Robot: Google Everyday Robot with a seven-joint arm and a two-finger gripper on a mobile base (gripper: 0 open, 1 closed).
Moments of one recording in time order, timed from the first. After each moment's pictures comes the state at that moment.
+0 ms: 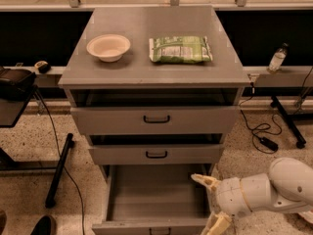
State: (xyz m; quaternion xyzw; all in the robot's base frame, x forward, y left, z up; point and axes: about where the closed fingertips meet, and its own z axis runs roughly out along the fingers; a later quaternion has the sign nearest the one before) arm 0.361 -0.113 0.606 -0.60 0.66 0.33 0.32
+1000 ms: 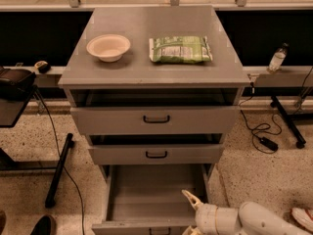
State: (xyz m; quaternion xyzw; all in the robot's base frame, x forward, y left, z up) arm 0.396 -0.087 0.424 -0.53 0.67 0.29 0.42
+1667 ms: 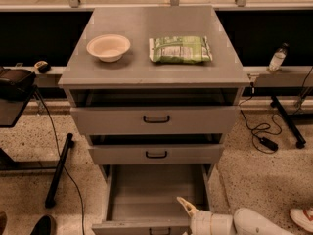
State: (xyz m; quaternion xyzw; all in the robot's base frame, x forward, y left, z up) arm 0.381 -0.068 0.398 -0.51 0.68 0.32 0.42
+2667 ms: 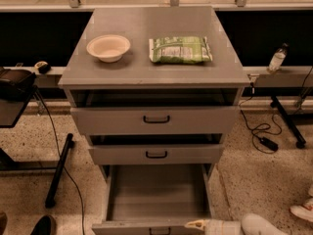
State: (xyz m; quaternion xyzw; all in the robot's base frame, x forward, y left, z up) arm 0.376 -0.143 0.276 -0.60 0.64 0.27 0.39
